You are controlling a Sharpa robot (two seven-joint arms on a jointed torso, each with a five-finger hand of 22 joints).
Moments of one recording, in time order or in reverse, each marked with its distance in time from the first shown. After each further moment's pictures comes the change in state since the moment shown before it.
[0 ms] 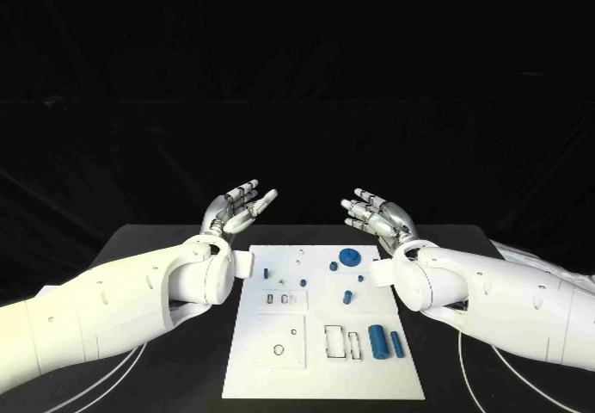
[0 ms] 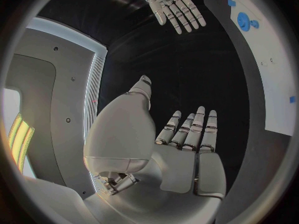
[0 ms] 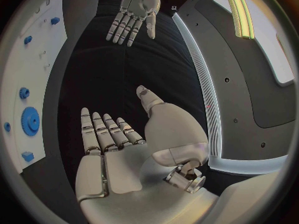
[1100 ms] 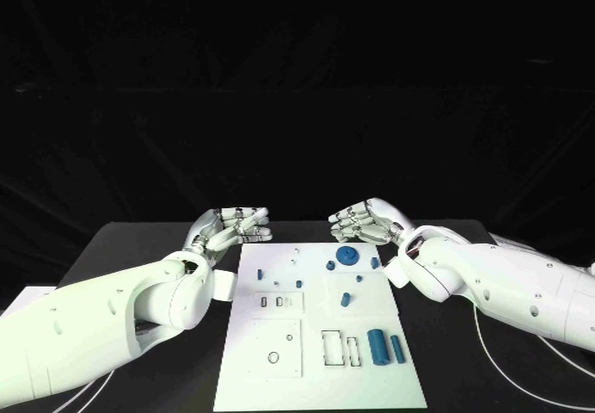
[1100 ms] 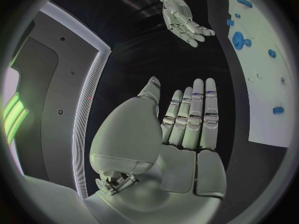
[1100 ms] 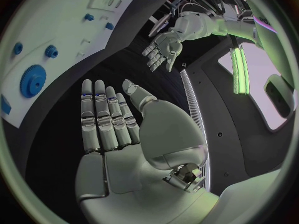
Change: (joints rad) left arm 0.001 -0.104 0.002 0.109 -0.016 0.163 -0.008; left_hand 0.087 0.114 -0.050 -0.079 0.000 0.543 0.078 0.067 0.029 0.671 -0.075 0.081 0.034 0.621 -0.114 0.139 0.092 0.086 0.637 -0.055 0.142 0.046; right arm 0.065 -0.030 0.007 -0.087 -0.637 0.178 -0.127; right_hand 0.168 -0.027 0.097 -0.171 -0.048 0.649 0.087 0.042 0.033 0.691 -0.086 0.062 0.026 0.735 -0.124 0.102 0.034 0.093 0.498 -0.054 0.229 0.084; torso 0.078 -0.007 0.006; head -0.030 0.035
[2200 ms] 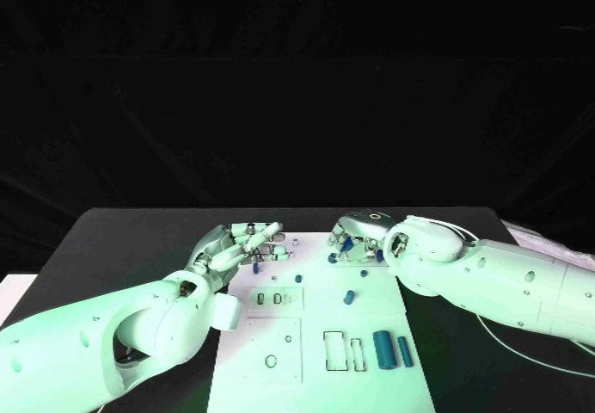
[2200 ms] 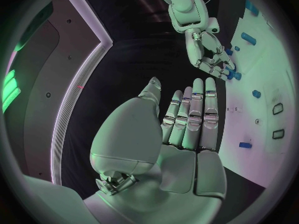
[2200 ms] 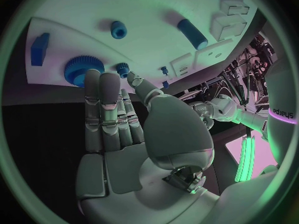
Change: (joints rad) left arm 0.000 -0.057 0.009 0.203 0.046 0.044 -0.028; left_hand 0.004 0.004 -0.005 -0.016 0.000 0.001 -0.001 0.000 -0.001 0.007 -0.003 -0.004 0.000 0.009 0.001 -0.004 0.010 0.000 0.015 -0.004 -0.004 -0.005; right arm 0.048 0.014 0.021 0.052 -0.914 0.130 -0.376; right_hand -0.017 -0.120 0.056 0.044 -0.024 0.116 -0.067 0.000 0.001 0.135 -0.083 -0.030 0.002 0.365 -0.119 0.661 0.470 0.000 0.171 -0.130 0.641 0.377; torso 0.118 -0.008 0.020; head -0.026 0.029
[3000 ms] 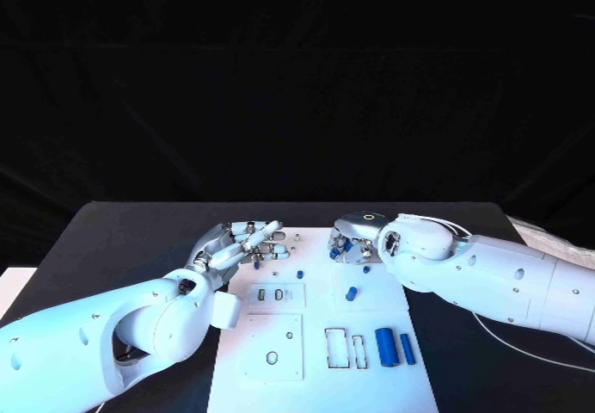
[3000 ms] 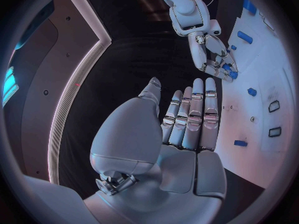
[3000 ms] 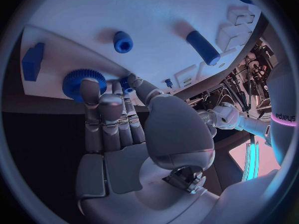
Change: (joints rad) left arm 0.000 0.000 0.000 -0.001 0.005 0.011 -0.007; left_hand 0.000 0.000 0.000 0.000 0.000 0.000 0.000 0.000 -0.001 0.000 0.000 -0.004 0.000 0.000 0.000 0.000 0.001 0.000 0.000 0.000 -0.006 -0.001; right arm 0.002 0.030 0.000 -0.027 -0.047 0.082 -0.029; right_hand 0.000 0.000 0.051 0.051 0.000 0.040 -0.018 0.000 0.003 0.029 -0.015 0.000 0.001 -0.004 -0.004 0.244 0.244 0.000 0.022 0.000 0.161 0.176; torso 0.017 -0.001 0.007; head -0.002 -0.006
